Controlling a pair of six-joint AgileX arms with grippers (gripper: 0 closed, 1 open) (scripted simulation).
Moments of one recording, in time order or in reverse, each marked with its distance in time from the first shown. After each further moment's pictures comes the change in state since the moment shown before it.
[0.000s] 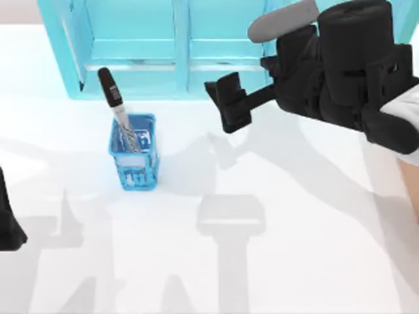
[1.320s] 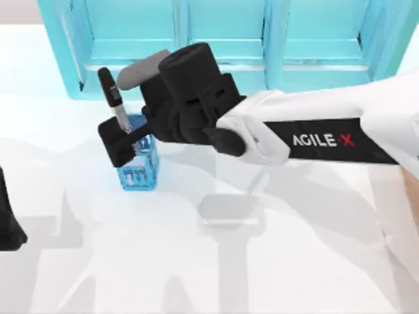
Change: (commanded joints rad) left arm 0.000 0.000 0.000 0.000 0.000 0.000; right arm 0.173 0.618 0.486 0.007 -0.015 0.034
